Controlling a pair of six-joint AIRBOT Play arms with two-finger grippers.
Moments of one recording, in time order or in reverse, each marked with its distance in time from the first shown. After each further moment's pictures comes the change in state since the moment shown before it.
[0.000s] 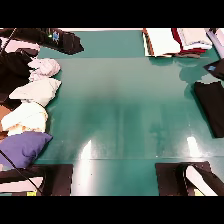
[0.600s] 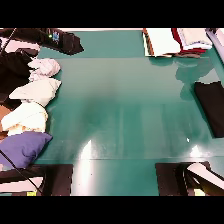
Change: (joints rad) left arm 0.000 0.000 0.000 0.001 -0.005 -0.006; right arm -0.668 -0.171 -0.051 -0.359 0.009 -0.006
